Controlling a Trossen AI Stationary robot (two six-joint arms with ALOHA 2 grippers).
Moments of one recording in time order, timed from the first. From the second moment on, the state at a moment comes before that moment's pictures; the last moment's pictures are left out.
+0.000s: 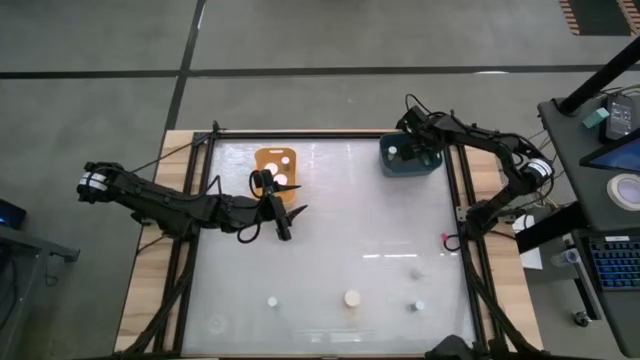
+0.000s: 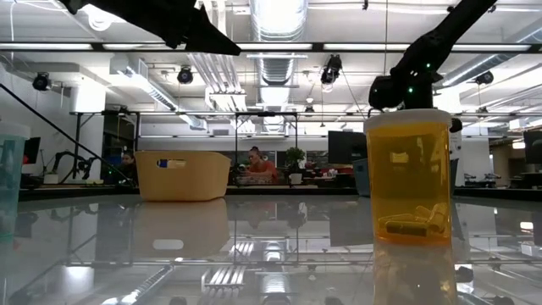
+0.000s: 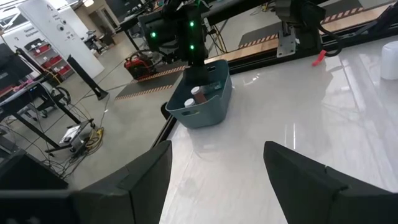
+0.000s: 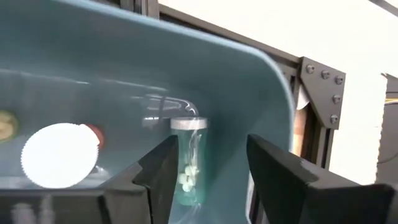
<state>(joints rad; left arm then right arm) -0.18 1.19 0.71 0.23 -0.65 0.27 -0.92 1.55 0.97 -0.73 0.42 0.32</state>
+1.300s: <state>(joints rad) -0.31 1.19 0.76 0.37 -0.60 0.07 -0.17 0.83 0.70 -0.42 0.31 0.26</state>
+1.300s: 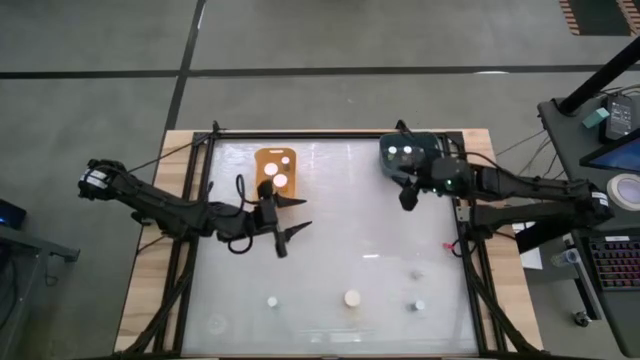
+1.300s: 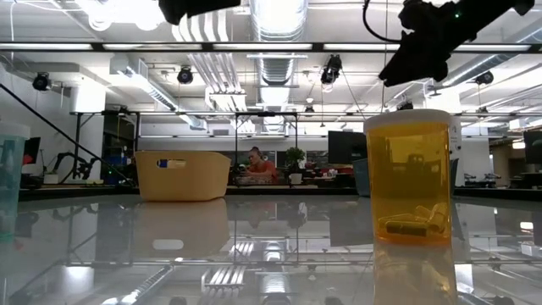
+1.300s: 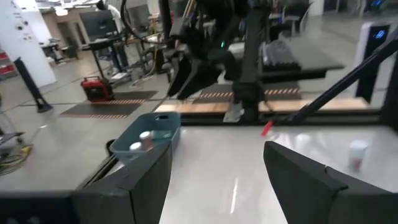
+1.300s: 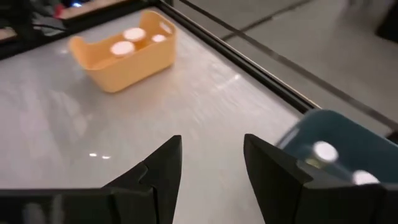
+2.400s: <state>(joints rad) -0.56 1.66 1.26 0.11 -0.61 -0.23 0.27 0.78 0.40 0.15 0.15 0.08</state>
